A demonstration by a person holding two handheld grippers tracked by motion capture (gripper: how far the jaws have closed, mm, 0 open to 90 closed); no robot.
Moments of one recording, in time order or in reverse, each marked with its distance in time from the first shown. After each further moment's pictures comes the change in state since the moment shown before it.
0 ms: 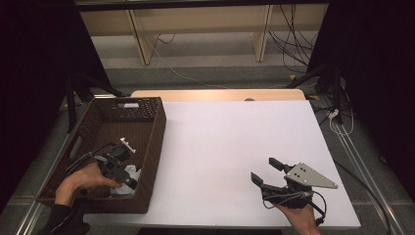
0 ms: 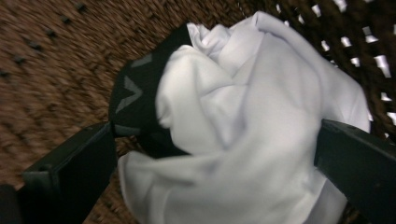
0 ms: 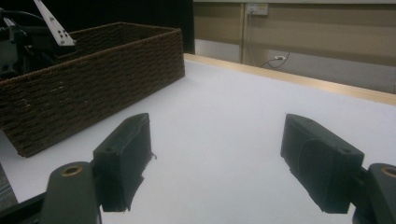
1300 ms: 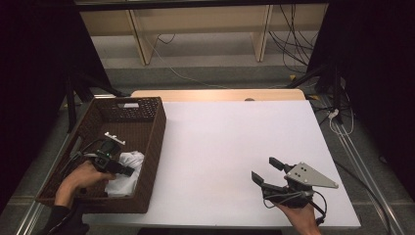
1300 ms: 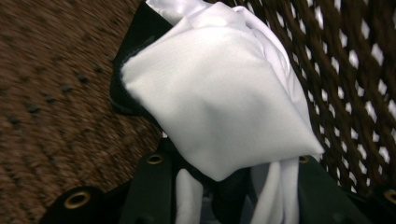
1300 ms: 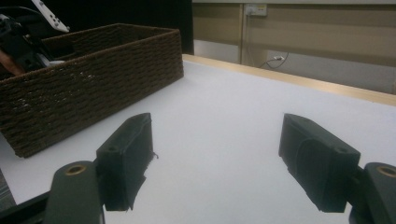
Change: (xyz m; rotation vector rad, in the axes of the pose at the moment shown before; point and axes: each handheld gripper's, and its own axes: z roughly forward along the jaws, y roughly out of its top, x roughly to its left) left arm 0.019 -0.011 -0.021 -0.261 0.001 -0.077; right arm -0.002 0.000 0.000 -0.003 -0.004 0.002
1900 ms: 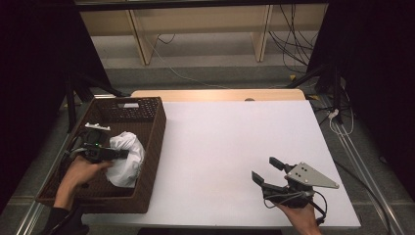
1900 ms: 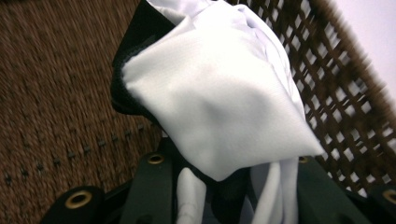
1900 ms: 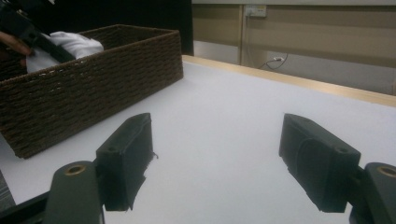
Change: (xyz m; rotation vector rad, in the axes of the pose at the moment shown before) left arm 0.004 0.003 -0.031 -0.293 0.073 -0.161; right arm 0.000 0.000 -0.001 -0.003 -0.001 -0.001
